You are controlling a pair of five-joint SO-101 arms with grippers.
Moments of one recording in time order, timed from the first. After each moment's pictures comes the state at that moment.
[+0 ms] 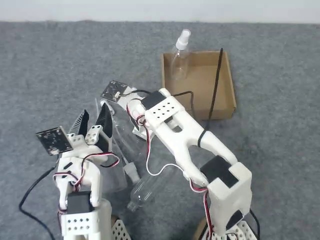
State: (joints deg) left arm -10.7 -103.4 97.3 35.1 21.9; right arm -41.7 18.6 -1.6 69.1 23.3
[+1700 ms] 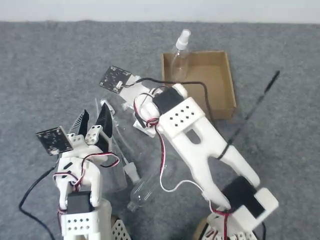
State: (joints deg) left arm -10.7 -103.4 97.3 35.1 21.9; right arm -41.8 0.3 -1.3 76.7 23.3
